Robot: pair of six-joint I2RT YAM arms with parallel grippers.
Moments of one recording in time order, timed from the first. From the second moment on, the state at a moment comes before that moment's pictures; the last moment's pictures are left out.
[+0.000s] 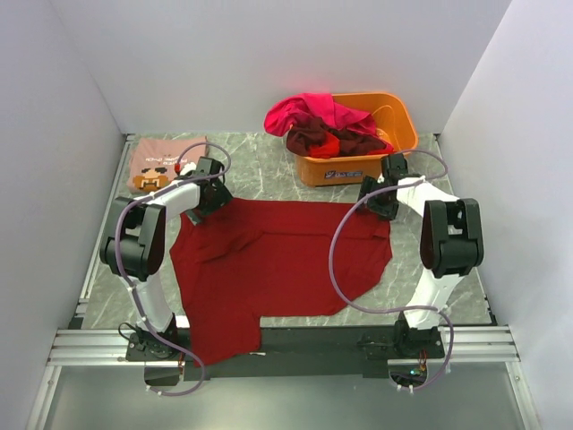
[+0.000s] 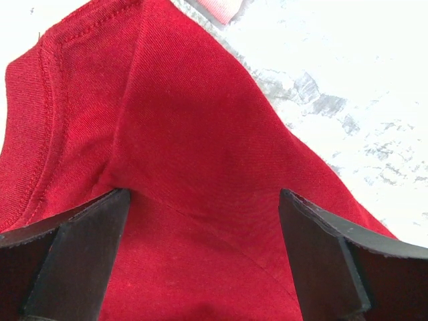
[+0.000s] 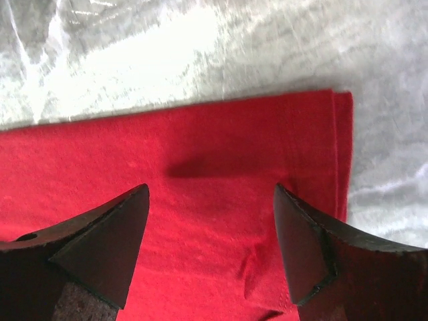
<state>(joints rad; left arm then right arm) -0.24 1.85 1.19 -0.42 -0.31 -0.88 0.04 1.85 1.19 -0.46 -0.09 0.35</state>
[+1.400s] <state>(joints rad) -0.26 1.11 0.76 -0.66 -0.30 -0.99 0.63 0.82 0.55 -1.01 -0.01 0.98</state>
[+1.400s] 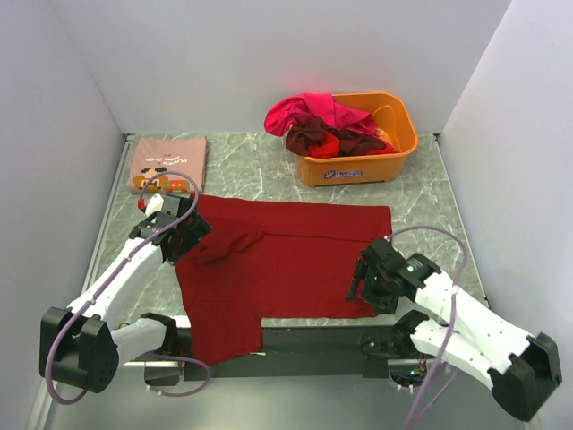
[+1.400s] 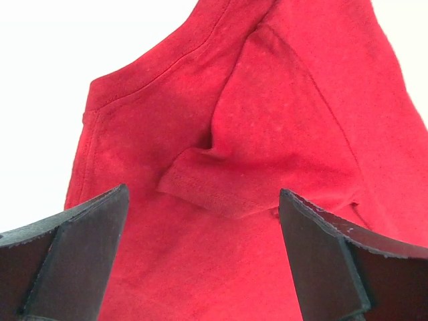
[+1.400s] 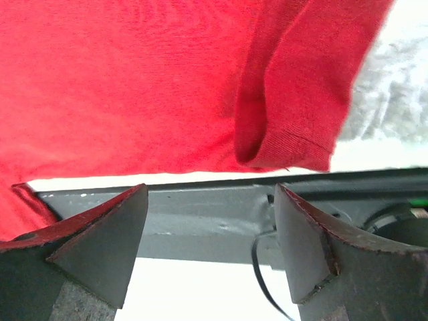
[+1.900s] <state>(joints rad) -0.26 1.06 0.75 -0.72 -0.24 -0.99 0.63 1.00 0.78 -1.01 0.07 0.81</state>
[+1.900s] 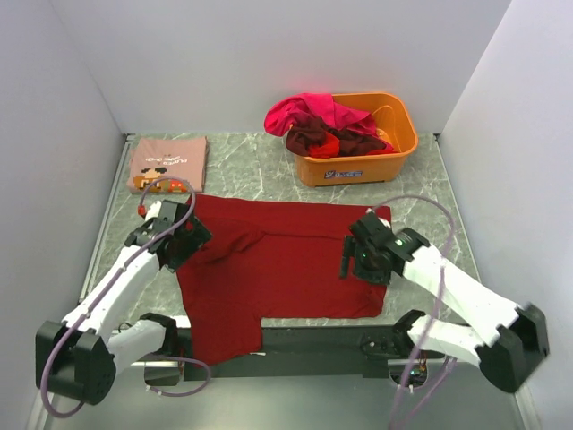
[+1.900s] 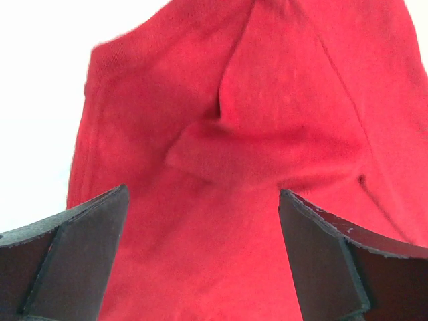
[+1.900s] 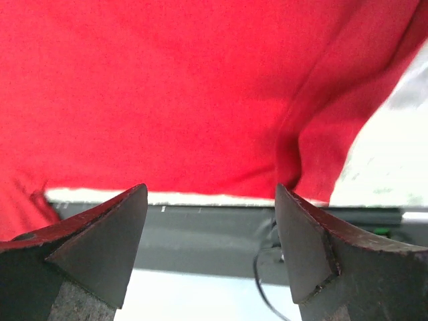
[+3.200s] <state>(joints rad) -0.63 1.19 0.81 -0.71 -0.22 -1.08 0.59 0.98 0.80 -1.34 0.38 1.11</state>
